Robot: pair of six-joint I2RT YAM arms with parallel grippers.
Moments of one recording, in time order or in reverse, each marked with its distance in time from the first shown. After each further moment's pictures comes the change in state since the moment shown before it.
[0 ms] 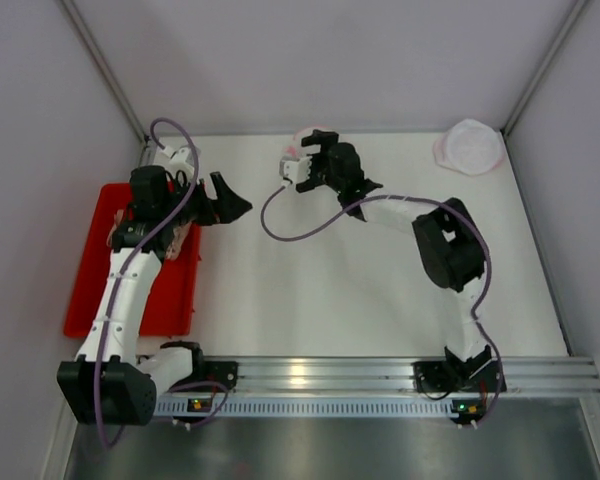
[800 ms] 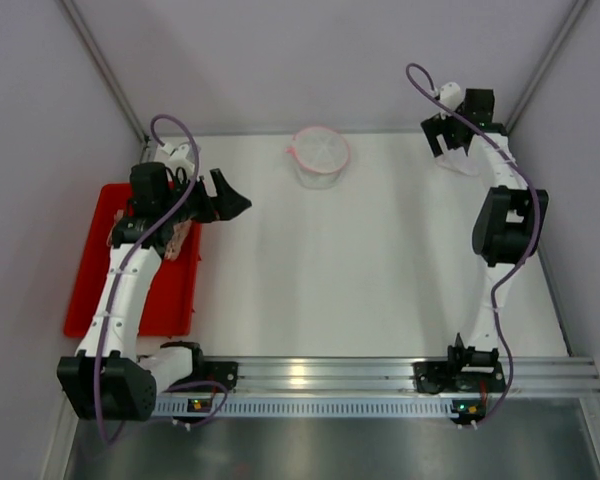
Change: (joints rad) left arm 0.000 0.030 0.032 -0.021 -0.015 0.003; right arm -0.647 0.029 0.482 -0.858 -0.085 0.734
